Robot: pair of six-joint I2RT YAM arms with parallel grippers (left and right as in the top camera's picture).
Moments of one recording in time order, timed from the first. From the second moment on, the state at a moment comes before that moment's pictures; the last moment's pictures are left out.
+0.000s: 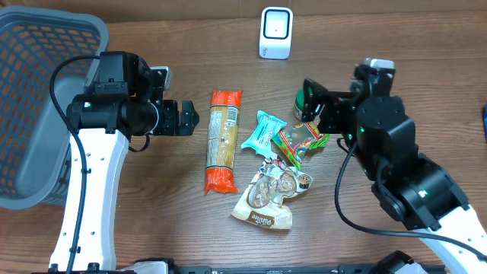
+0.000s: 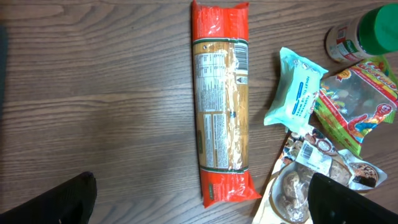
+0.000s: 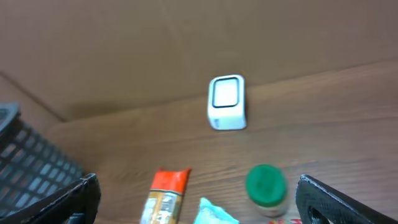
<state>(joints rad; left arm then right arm) 0.01 1.46 1.45 -1.15 0.23 0.00 0.56 1.08 1.15 -0.47 0.28 0.51</state>
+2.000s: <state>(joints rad) -0.37 1.83 1.08 -0.75 -0.06 -0.36 0.56 1.13 1.15 -0.51 0.20 0.51</state>
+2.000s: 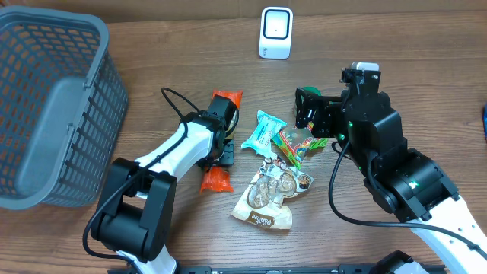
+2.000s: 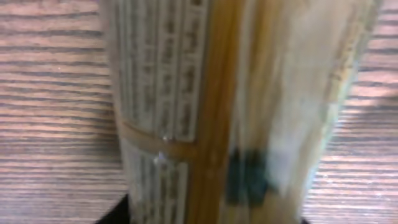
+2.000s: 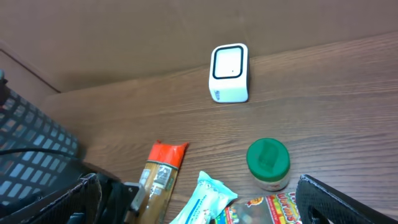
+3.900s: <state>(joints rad) -0.07 1.54 1.18 -0.88 1.38 0.37 0.28 1.65 1.11 0.27 -1.46 0.13</state>
